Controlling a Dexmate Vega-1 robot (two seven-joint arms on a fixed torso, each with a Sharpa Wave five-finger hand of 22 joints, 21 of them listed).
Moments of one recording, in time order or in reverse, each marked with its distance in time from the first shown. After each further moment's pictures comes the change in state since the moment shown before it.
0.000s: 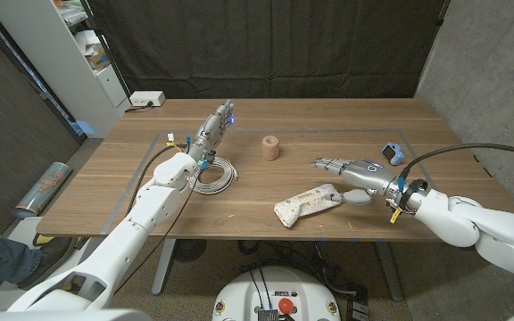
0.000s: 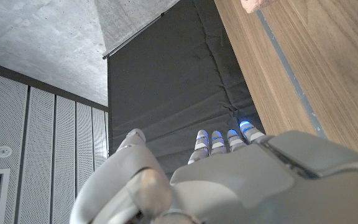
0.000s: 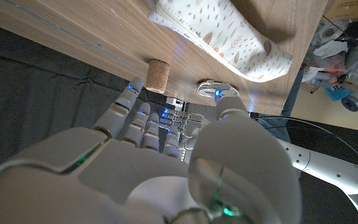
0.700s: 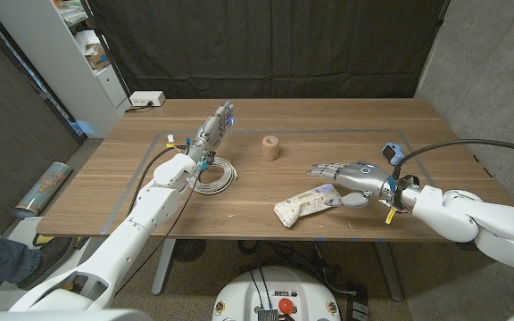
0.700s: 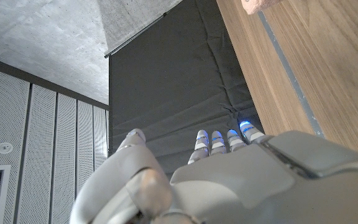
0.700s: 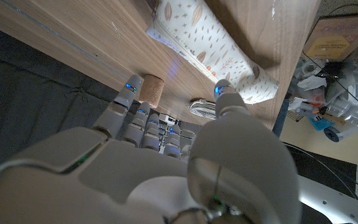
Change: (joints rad) left arm -0.002 -0.008 -0.006 0.026 -0.007 -0.011 -0.021; left_hand 0.000 0.000 -0.003 -0.003 0.000 0.000 0.000 0.000 0.000 0.000 0.000 0.000 0.000 0.000 0.000 0.000 0.000 0.000 0.000 -0.007 0.000; right arm 0.008 -0.052 -0.017 -0.071 -0.018 -0.065 0.115; right_hand 0.020 -0.020 0.008 0.000 -0.011 0.031 -0.024 0.006 0.000 -0.014 -0.022 0.004 0.000 -0.015 0.076 -0.001 0.000 -0.006 0.052 -0.011 0.000
